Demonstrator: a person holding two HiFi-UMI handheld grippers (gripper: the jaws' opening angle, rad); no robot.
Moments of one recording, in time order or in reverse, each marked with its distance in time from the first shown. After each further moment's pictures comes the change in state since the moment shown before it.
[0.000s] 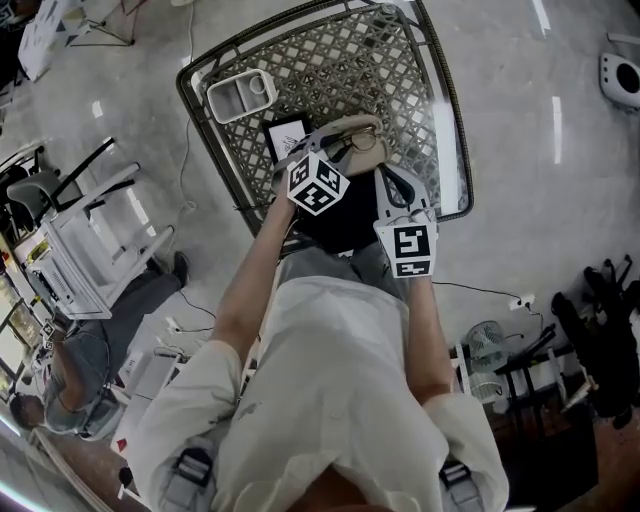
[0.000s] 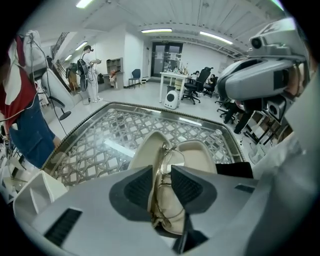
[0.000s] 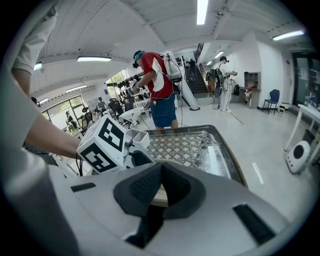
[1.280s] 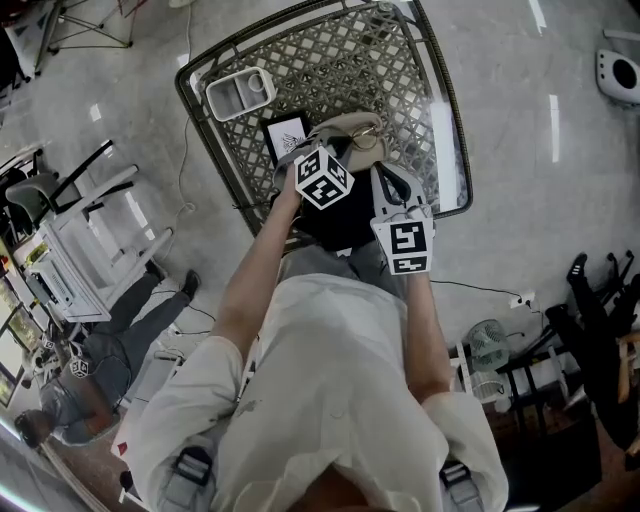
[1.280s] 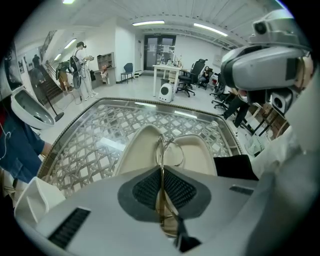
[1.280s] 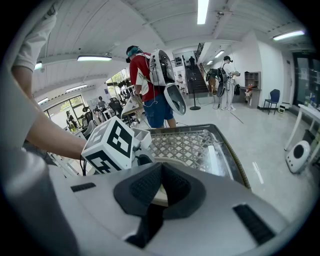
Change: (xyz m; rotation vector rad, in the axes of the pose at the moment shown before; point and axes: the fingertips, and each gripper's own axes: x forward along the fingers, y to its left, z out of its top) left arm 0.014 -0.012 -0.007 0.069 0.075 -0.037; right arm 0.000 0.008 -0.006 0.000 0.006 0.000
